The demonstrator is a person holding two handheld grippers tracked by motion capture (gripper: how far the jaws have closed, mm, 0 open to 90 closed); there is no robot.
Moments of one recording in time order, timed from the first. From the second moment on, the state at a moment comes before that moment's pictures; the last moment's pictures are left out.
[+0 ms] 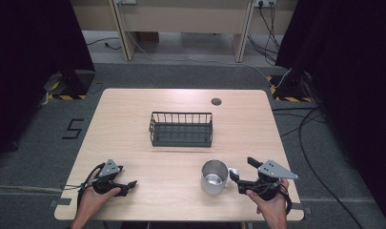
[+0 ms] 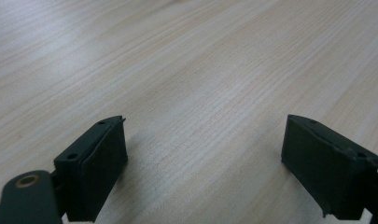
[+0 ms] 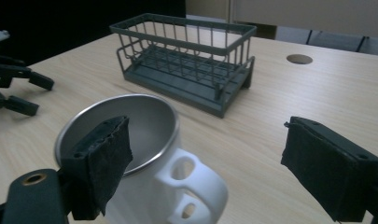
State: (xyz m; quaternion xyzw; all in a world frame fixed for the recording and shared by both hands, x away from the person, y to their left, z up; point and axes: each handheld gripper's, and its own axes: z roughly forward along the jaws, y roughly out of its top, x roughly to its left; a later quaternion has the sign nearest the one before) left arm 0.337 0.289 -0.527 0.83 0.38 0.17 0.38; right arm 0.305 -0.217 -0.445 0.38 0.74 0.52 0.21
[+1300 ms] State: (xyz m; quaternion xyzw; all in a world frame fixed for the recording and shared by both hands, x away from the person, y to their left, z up) left arm 0.336 0.289 -0.527 0.83 0.38 0.16 0.38; right arm 0.297 -0.162 -0.479 0.31 0.74 0.55 0.23
